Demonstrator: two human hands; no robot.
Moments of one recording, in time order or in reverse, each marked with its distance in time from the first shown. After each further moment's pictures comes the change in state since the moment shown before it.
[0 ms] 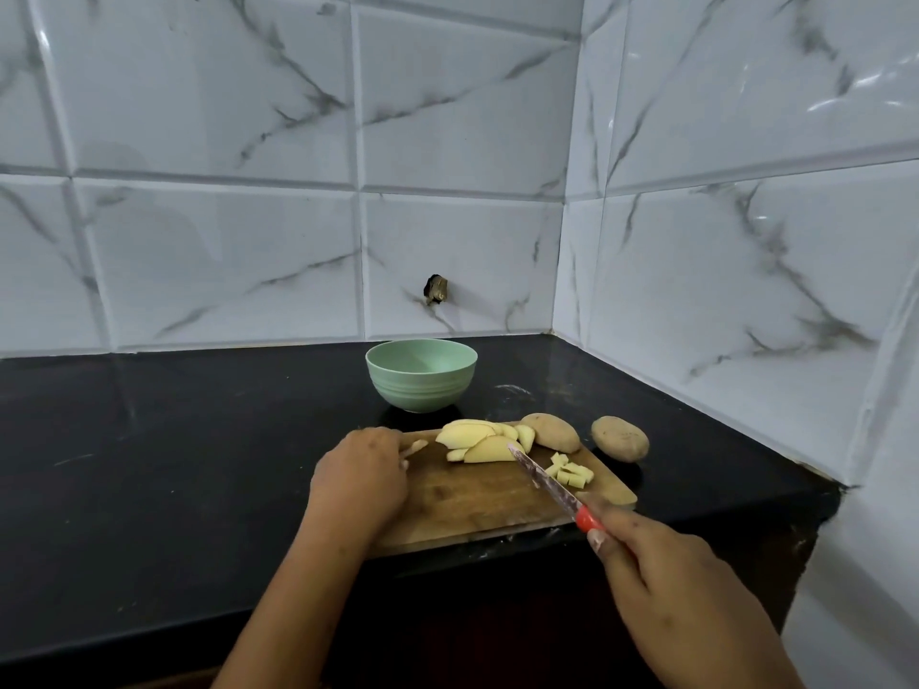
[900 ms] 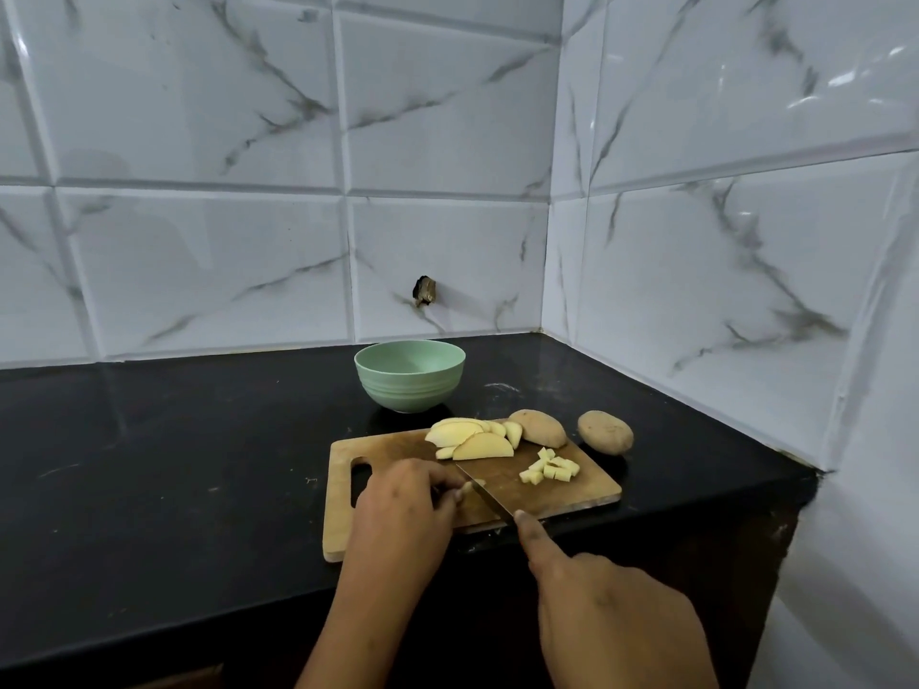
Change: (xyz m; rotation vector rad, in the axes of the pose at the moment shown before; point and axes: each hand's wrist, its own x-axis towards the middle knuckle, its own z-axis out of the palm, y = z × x) left_hand -0.038 0.034 0.019 -0.287 0.149 0.126; right_hand 0.004 -0.031 0.023 -0.432 -0.421 0.079
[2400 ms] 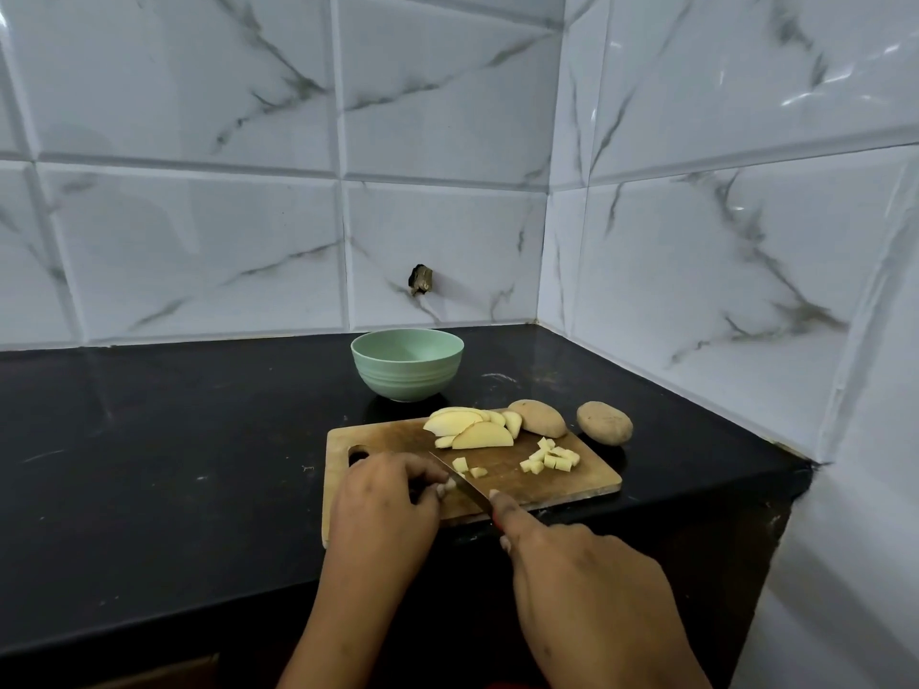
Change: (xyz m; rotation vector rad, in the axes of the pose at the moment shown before) left_hand -0.010 -0.007 -0.009 -0.097 0.079 -0.015; right_hand 0.000 -0.009 -0.003 0.035 0.111 -0.114
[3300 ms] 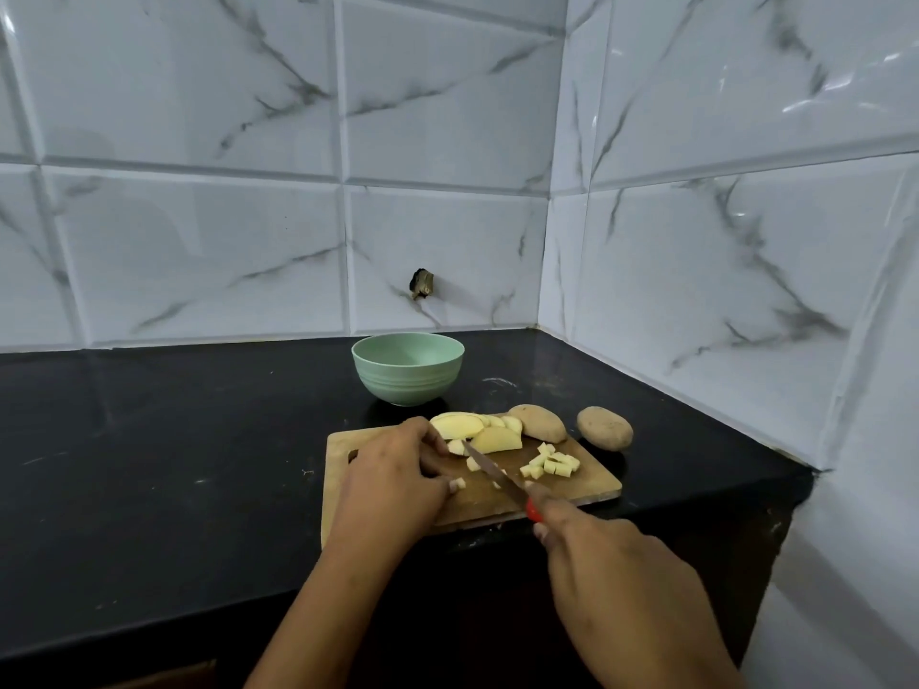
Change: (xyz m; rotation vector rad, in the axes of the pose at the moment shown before) left_hand 0.024 0.000 0.001 -0.015 -0.134 -0.037; right_hand -0.005 0.023 0.005 0.159 0.322 0.034
